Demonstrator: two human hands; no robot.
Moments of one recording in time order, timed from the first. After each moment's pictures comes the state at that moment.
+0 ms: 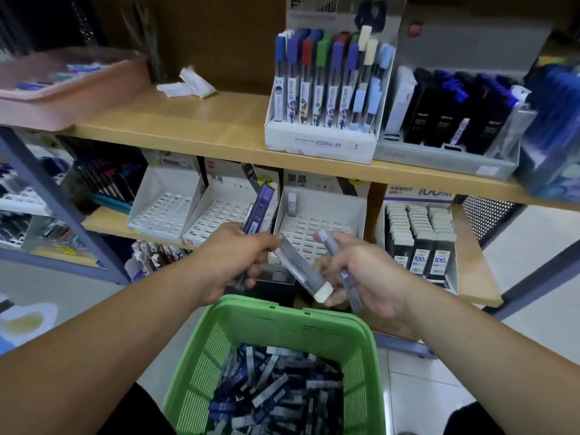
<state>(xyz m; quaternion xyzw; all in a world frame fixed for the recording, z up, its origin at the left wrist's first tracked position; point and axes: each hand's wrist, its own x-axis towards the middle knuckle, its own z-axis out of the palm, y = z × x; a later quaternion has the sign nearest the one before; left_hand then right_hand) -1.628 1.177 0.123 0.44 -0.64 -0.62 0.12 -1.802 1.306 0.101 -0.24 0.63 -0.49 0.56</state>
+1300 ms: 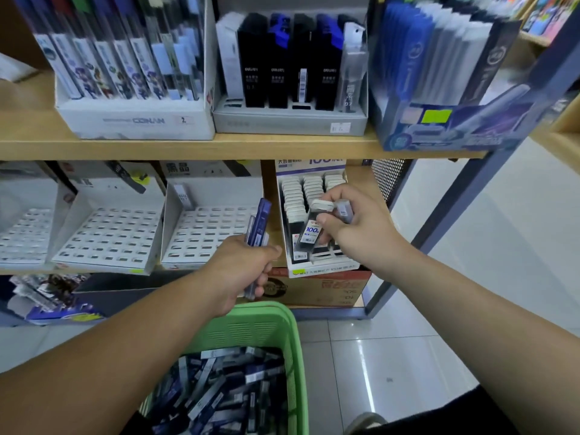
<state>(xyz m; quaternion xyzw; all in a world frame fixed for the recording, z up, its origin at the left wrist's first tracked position) -1.782 1.263 0.062 0.43 -0.64 -0.64 0.03 -1.931 1.404 0.087 -0.32 0.74 -0.55 0.23</state>
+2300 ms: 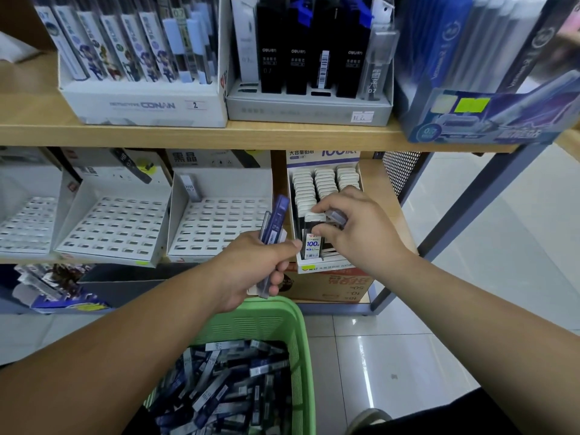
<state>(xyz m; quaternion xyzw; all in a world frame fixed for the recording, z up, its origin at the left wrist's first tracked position) -1.778 1.265 0.069 0.38 -0.64 -0.67 -0.03 -1.940 1.387 0.046 -0.46 0.79 -0.39 0.04</state>
